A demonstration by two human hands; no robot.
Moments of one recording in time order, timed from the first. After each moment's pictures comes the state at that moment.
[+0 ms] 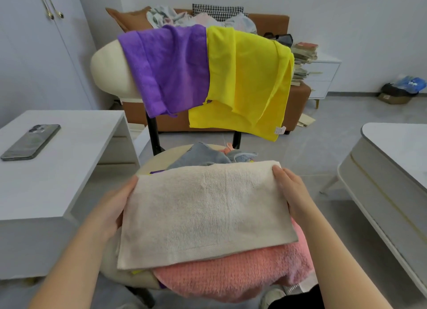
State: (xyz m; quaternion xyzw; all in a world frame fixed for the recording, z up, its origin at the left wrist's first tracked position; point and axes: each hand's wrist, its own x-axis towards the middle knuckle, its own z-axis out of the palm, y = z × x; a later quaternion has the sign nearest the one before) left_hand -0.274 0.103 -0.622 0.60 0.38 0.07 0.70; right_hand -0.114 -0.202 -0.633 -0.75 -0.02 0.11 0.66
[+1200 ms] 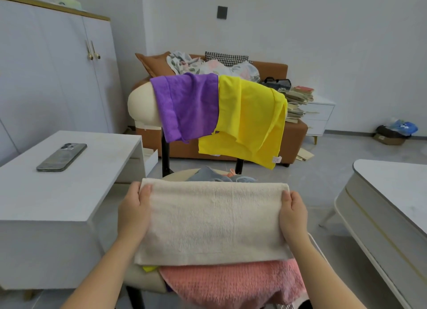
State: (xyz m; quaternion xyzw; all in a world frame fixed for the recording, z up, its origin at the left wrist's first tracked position) left_hand -0.285 0.076 -0.618 0.77 0.30 0.37 0.43; right_hand -0.143 -0.203 -0.622 -0.82 -0.03 -0.11 0.56
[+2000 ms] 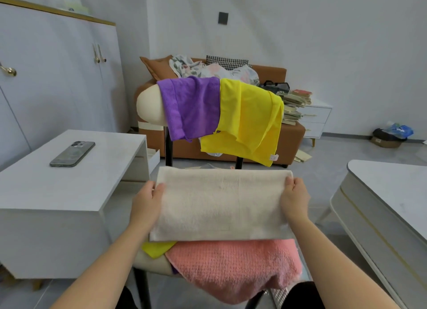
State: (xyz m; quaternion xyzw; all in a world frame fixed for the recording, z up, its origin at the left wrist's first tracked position) left_hand -0.299 0.068 -0.610 0.79 0.29 0.29 0.46; right_hand -0.140 -0.209 -0.595 -0.85 0.02 -0.12 0.52
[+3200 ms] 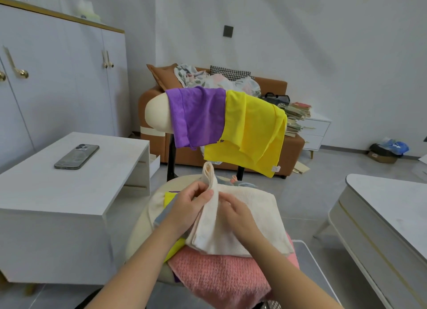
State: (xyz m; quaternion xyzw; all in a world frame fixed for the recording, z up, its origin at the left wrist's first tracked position) left_hand -0.287 0.014 -0.577 0.68 0.01 0.20 0.70; right_hand -0.216 -0.120 -0.600 -0.82 -0.27 0.09 0.51
